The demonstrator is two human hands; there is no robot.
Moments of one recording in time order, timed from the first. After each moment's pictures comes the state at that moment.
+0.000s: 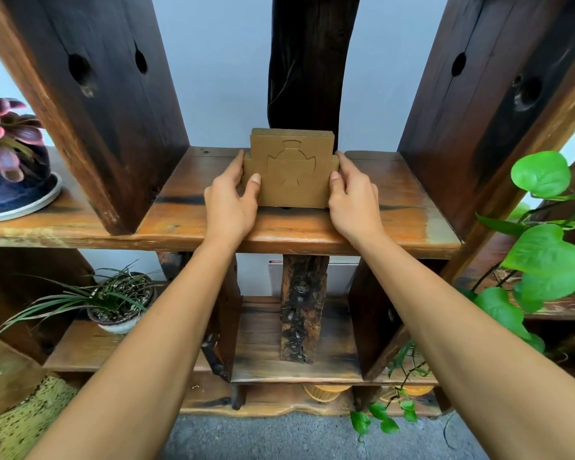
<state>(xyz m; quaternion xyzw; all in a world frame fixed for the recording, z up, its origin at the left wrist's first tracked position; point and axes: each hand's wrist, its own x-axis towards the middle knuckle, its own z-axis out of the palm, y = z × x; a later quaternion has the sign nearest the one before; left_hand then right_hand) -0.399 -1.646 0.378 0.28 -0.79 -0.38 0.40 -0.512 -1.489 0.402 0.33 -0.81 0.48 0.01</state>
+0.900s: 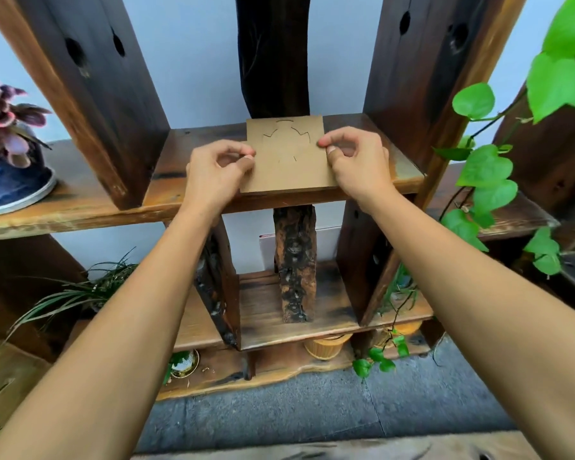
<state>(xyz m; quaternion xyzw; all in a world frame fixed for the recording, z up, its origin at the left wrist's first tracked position) -0.337 -1.625 0.402 0.22 -0.80 -0.44 0.34 -0.451 -1.433 0.417 0.24 -0.81 0.52 0.06</state>
